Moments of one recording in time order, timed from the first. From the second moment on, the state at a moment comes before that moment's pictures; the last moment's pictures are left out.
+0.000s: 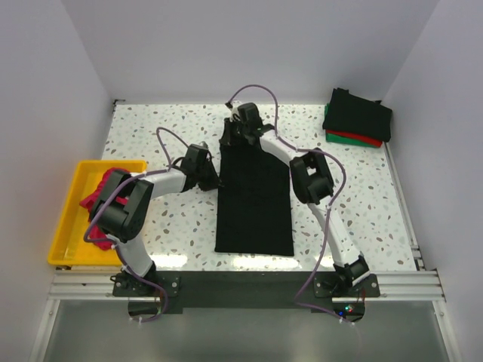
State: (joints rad) left arm -0.41 1.77 0.92 -0.03 0.14 -0.78; right arm 0.53 2.61 2.20 -0.19 -0.30 0.28
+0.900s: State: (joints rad) left arm -0.41 1.79 0.94 -0.04 0.13 -0.78; right arm 0.49 2.54 2.15 -0.22 -0.15 0.34
